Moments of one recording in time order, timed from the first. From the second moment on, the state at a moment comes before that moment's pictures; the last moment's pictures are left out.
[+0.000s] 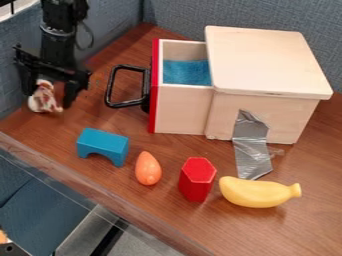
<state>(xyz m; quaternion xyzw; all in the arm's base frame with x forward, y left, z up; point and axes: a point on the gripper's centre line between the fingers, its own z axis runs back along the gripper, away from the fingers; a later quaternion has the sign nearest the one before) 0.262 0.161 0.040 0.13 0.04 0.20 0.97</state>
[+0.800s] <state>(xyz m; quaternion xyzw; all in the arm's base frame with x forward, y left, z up) 0.264 0.158 0.028 0.16 0.09 0.18 0.97</state>
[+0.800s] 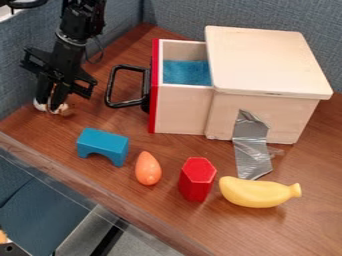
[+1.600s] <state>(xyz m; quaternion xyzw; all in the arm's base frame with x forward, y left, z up) 0.294 0.109 0.111 0.05 -0.03 0.12 0.99</state>
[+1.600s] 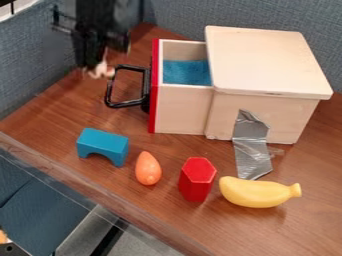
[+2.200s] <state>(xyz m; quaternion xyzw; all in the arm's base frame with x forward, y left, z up) 0.307 0.082 0.168 0.00 -0.09 0.06 0.99</state>
